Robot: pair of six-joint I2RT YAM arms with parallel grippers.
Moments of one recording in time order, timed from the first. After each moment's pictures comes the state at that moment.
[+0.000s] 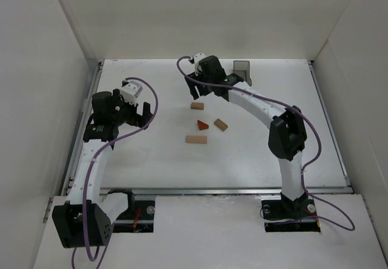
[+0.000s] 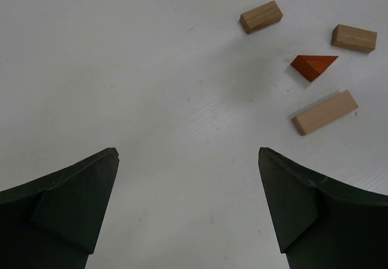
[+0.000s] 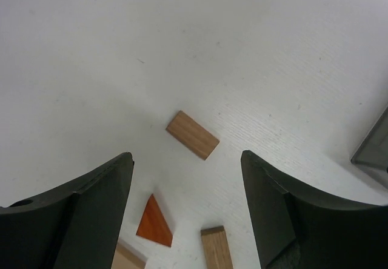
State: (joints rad) left arm 0.03 1.03 0.86 -0.36 0.50 0.28; right arm 0.65 2.03 1.83 -0.44 0.06 0.01
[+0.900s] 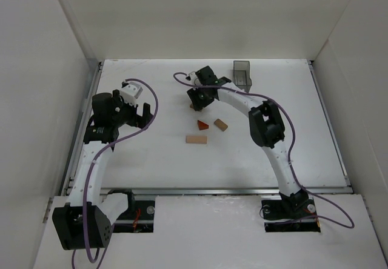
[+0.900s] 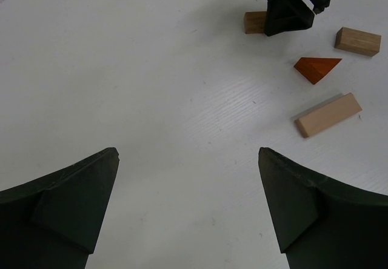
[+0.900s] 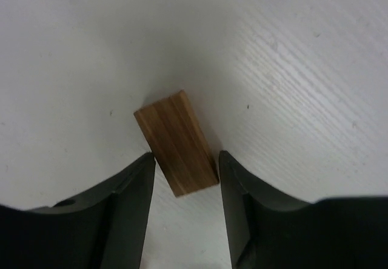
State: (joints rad) left arm 0.03 1.01 0.83 -0.33 0.48 0.26; right arm 0.58 2.43 2.09 -0.63 -0.13 -0.06
